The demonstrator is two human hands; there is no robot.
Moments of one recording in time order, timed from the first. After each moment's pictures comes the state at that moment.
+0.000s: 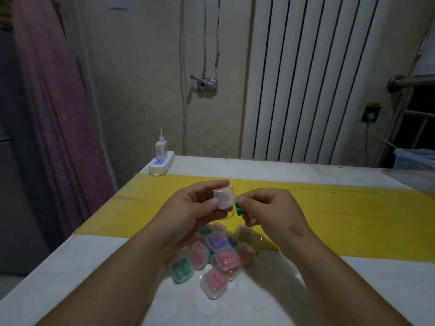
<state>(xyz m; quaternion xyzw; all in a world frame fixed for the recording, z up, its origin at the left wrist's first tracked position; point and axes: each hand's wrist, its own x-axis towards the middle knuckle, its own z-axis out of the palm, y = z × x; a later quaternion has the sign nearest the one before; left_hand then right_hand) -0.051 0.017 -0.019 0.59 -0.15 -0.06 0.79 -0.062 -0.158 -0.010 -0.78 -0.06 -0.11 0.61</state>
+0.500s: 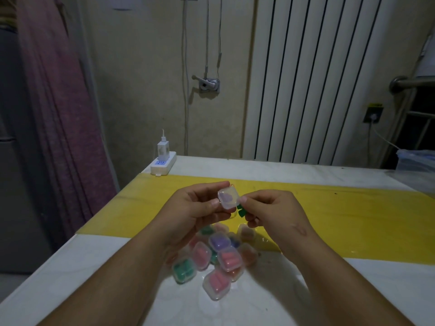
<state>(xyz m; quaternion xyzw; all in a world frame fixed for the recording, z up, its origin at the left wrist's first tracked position) -0.048 0.020 -0.019 0.58 -0.16 -0.06 0.79 -0.060 -0.158 -0.013 -0.77 -0.06 -0.10 0.62</state>
